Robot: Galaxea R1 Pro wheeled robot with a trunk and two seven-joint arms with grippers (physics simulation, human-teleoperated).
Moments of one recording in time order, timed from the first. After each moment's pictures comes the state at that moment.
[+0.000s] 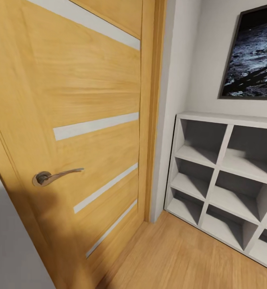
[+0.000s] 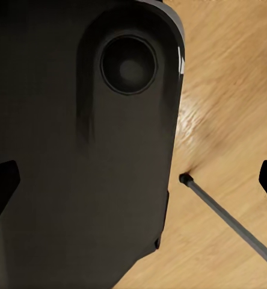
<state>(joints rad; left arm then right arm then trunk) 0.00 0.00 0.05 -0.03 0.22 -0.03 0.00 0.00 -0.02 0.00 0.00 0.08 -0.04 -0.01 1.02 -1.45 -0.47</state>
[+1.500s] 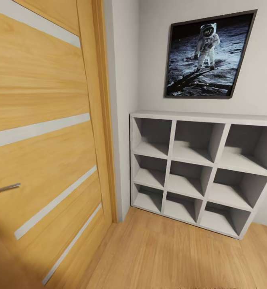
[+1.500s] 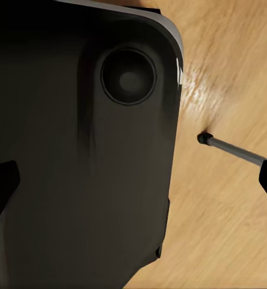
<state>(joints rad) 0.00 0.00 0.05 -0.03 0.22 -0.03 0.00 0.00 -0.02 0.00 0.00 0.08 -0.07 -0.01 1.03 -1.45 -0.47</state>
